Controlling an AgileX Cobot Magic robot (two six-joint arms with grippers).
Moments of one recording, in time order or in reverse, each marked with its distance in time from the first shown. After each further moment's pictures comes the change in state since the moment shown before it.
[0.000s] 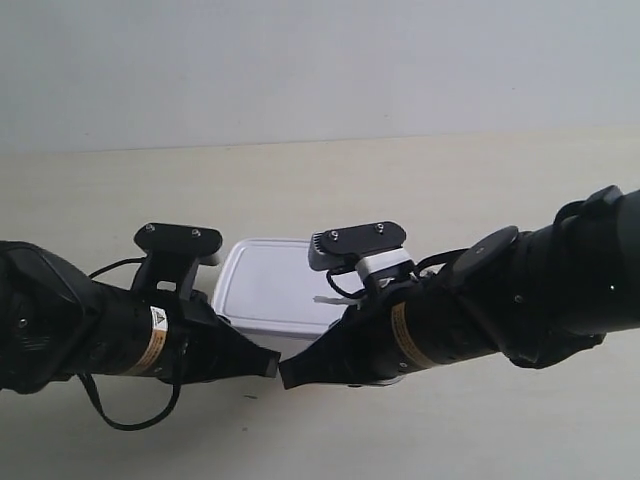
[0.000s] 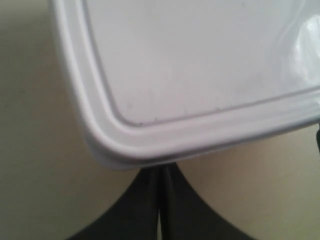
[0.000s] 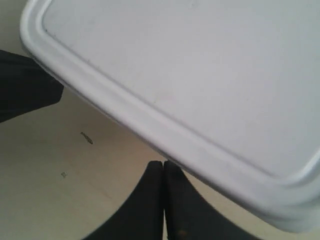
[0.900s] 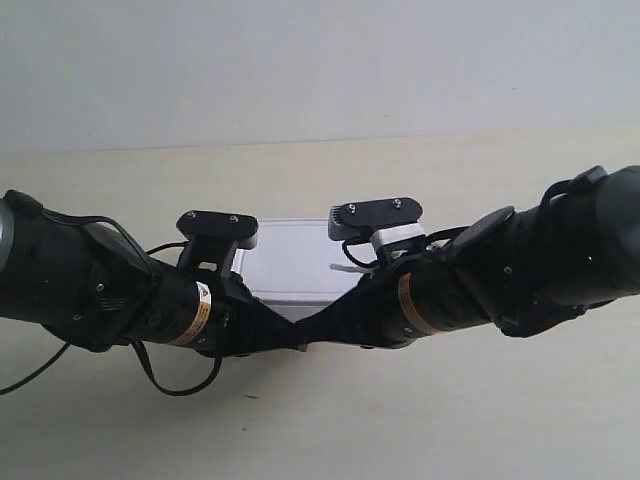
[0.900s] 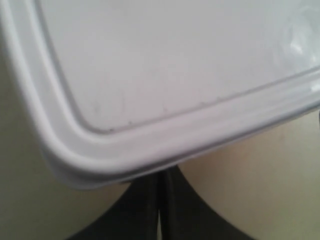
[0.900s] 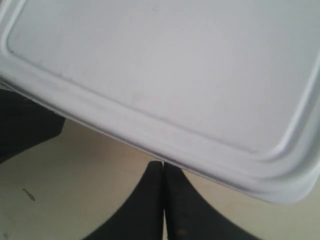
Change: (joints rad) left arm 0.022 0.152 -0.156 0.000 -0.034 0.026; right arm -0.064 0.051 -0.058 -0.003 0.077 -0.001
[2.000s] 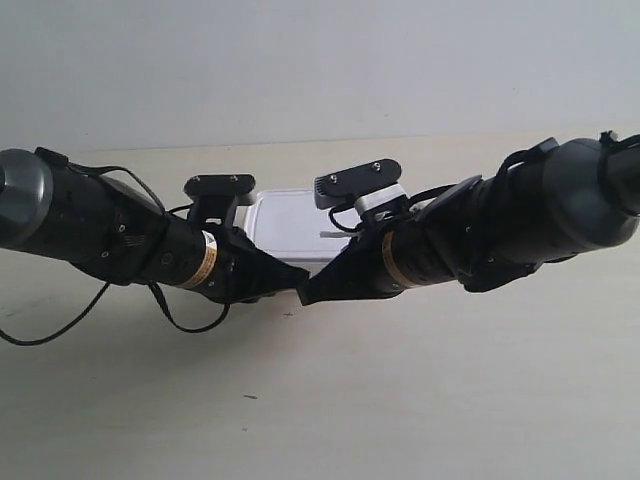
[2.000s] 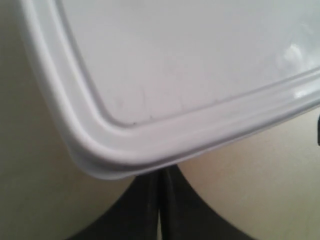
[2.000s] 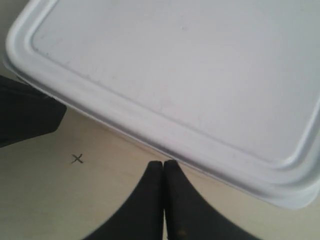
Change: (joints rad) left arm 0.131 0.124 -0.193 0.044 -0.122 0.006; right arm -0.046 0.097 -0.153 -0.002 0.082 -0.189
